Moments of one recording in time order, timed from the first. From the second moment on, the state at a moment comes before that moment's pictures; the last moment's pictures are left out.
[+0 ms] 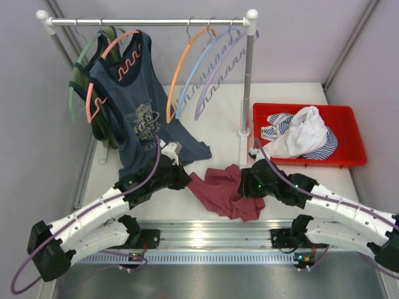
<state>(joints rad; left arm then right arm) -0.79 0.89 0.63 -0.36 -0.02 -0.65 0.92 0.89 0.69 -0.64 0.17 0.69</state>
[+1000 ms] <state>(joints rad) -0.79 0.81 1.08 -0.68 -0.26 -0.48 0.91 0.85 1.14 -1.05 0.55 0.70</state>
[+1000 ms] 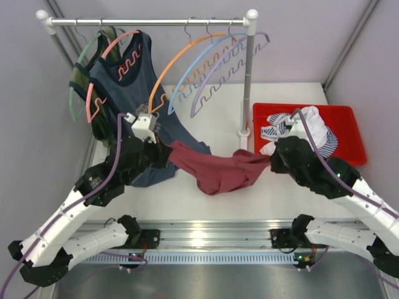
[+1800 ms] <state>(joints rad) -0.79 0.81 0.99 -0.64 -0.11 -0.44 0.63 0.75 0.79 -0.83 0.24 0.57</state>
